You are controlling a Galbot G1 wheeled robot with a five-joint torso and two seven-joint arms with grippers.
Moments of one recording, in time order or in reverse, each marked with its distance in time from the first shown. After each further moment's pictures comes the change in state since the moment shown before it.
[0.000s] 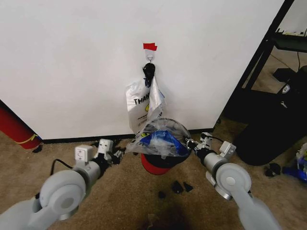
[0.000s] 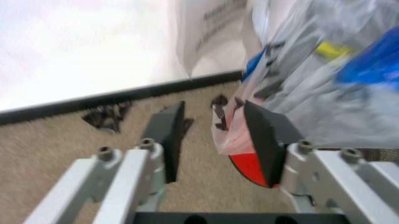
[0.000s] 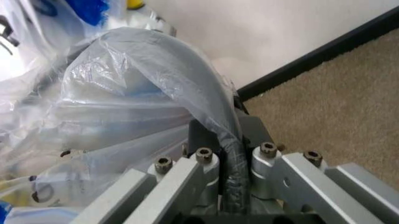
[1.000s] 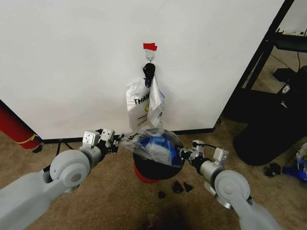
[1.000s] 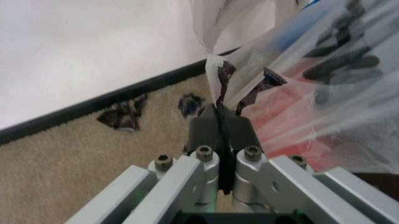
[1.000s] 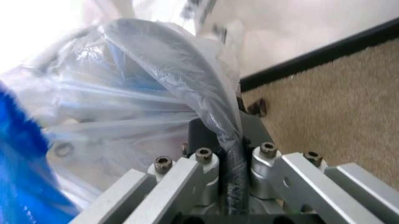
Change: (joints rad) left arm -0.342 0.071 0.320 0.227 0.008 0.053 0.069; right arm -0.055 -0.037 -0.021 0.035 -0.051 -0.023 -0.142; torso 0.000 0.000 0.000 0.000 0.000
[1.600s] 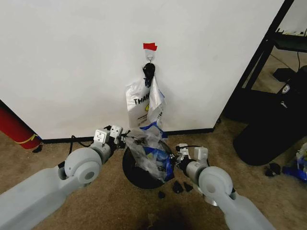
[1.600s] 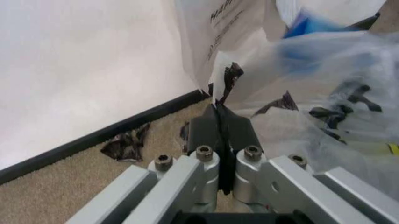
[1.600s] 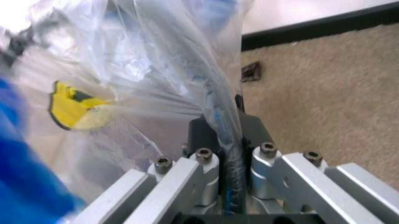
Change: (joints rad) left arm -0.176 -0.063 0.160 0.034 0.066 -0.004 -0.056; right arm 0.094 -0.019 -0.172 -0.012 -0.103 -0.156 0.117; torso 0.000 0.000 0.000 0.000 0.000
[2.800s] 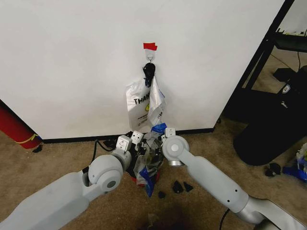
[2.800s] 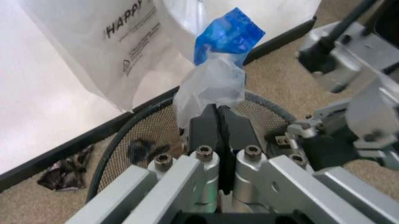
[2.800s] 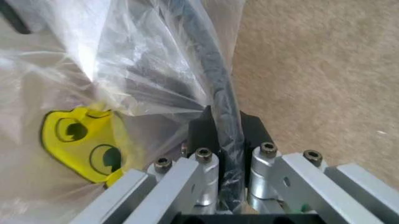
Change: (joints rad) left arm -0.045 -0.181 0.156 0.023 0.157 0.002 -0.001; right arm 0.534 0.145 -0.404 -0.347 0.547 -0.097 0.753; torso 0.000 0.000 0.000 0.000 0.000
